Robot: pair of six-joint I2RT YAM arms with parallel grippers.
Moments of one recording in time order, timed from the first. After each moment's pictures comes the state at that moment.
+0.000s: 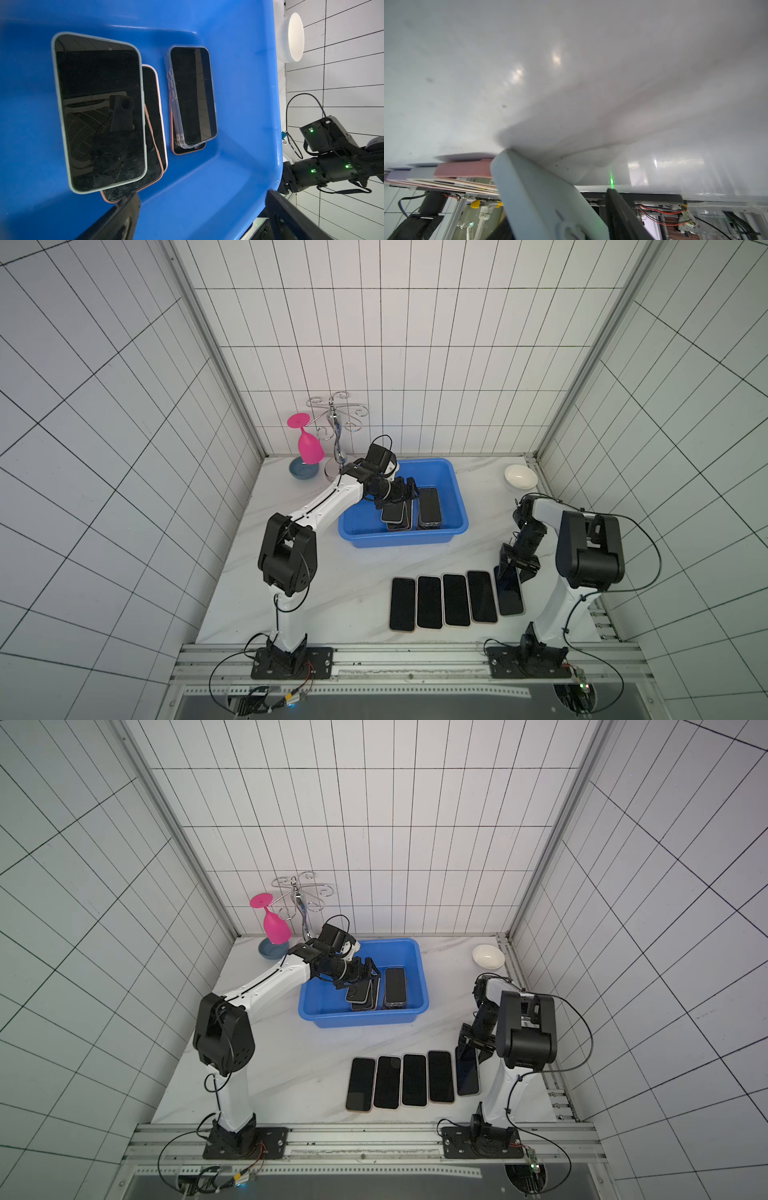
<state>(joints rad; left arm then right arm) -0.50 1.95 1.70 -0.70 0.45 -0.58 -0.03 1.90 1.16 -1.35 -0.21 0.19</state>
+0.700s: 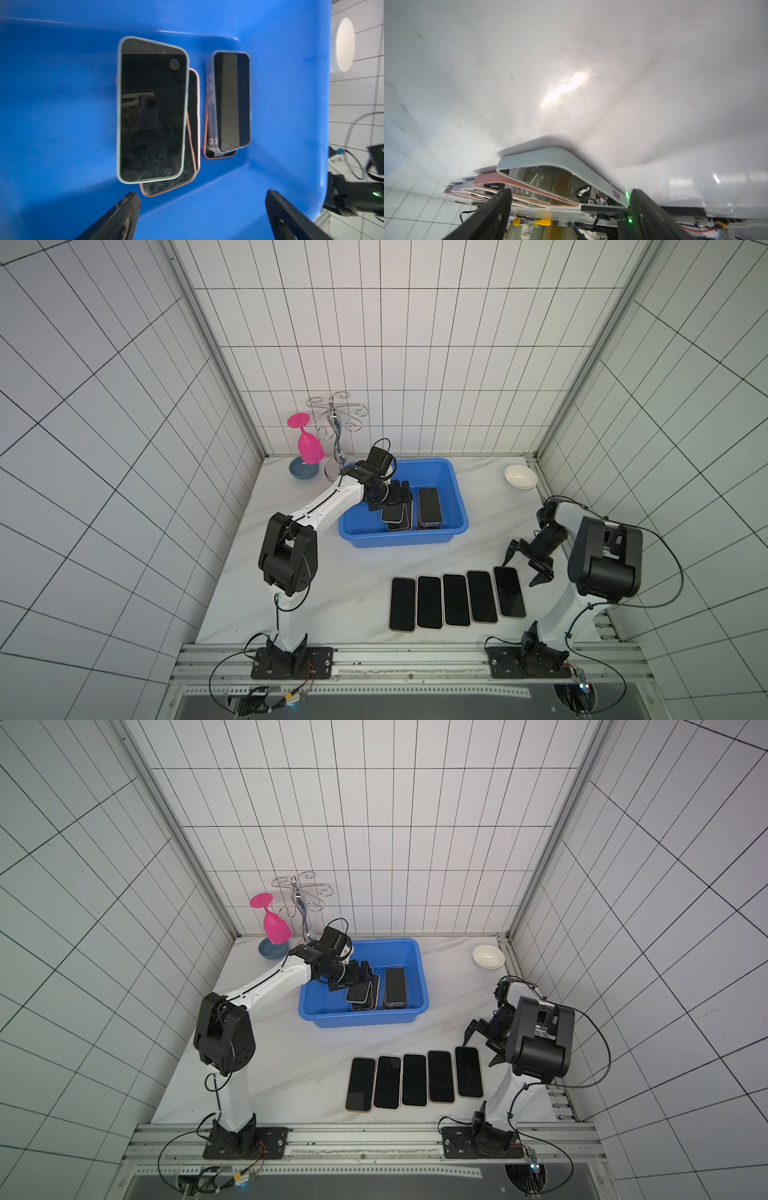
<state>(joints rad) -0.50 1.97 1.74 -0.78 0.21 -0.58 -0.21 1.81 1.17 -1.29 -0.23 0.28</state>
